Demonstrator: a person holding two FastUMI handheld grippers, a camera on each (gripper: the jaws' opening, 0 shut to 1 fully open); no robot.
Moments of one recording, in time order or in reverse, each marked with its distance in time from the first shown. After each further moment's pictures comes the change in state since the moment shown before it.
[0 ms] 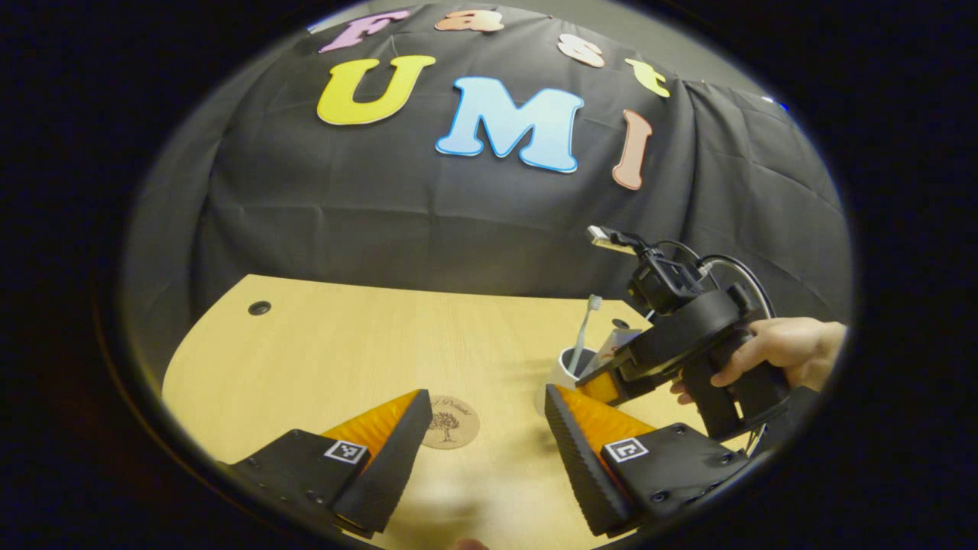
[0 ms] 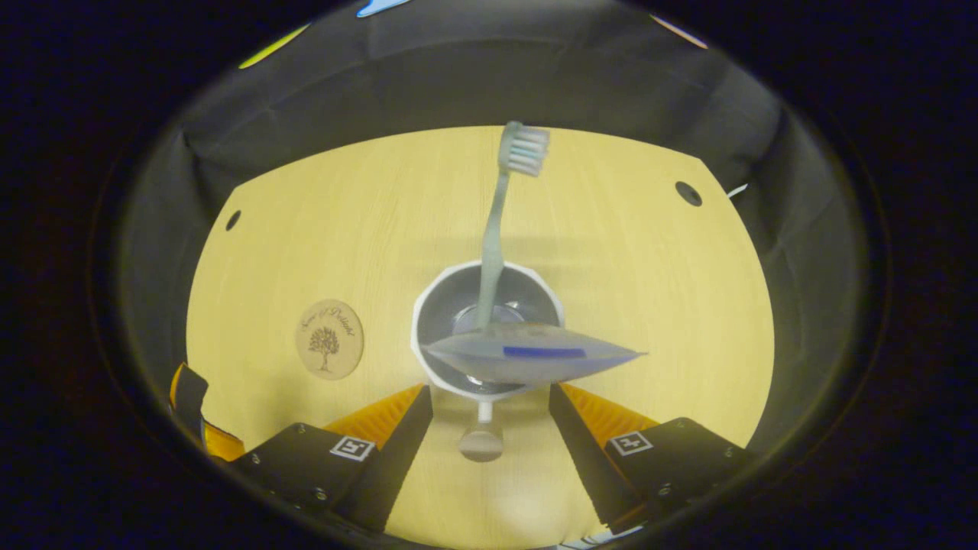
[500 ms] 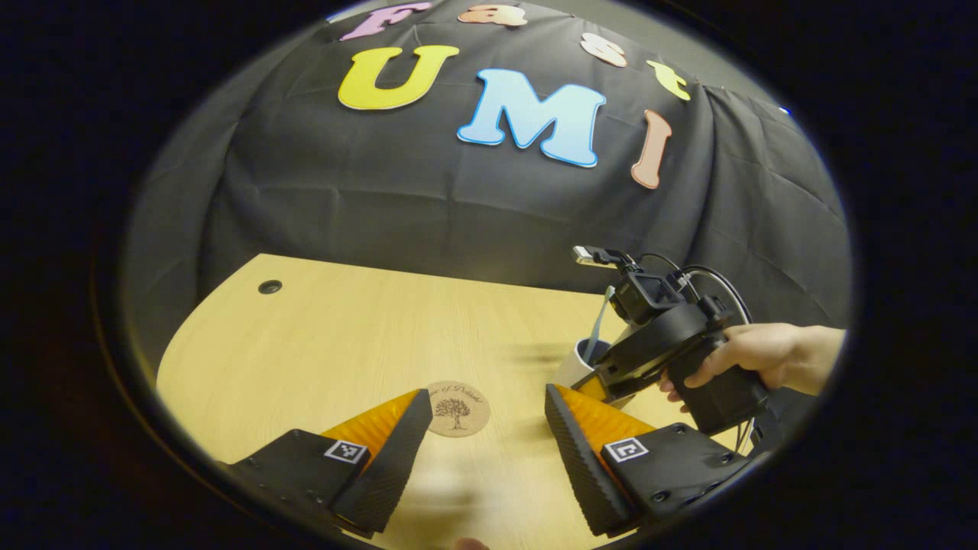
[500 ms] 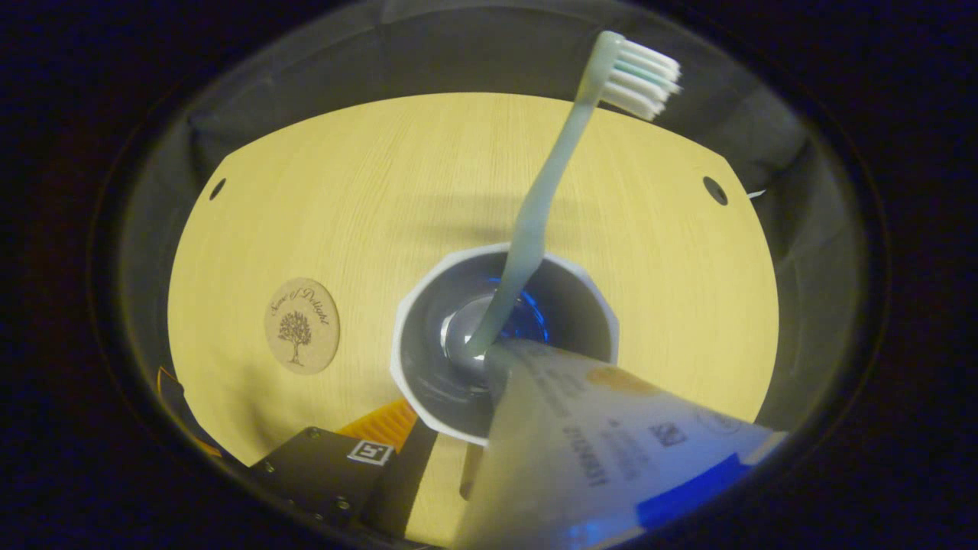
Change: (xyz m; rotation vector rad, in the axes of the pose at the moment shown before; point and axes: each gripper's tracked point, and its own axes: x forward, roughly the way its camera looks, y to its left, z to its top) left arm -0.004 0.022 -0.016 -0.057 0.031 0.043; right arm 0.030 -0.002 -0.002 -0.071 0.085 -0.036
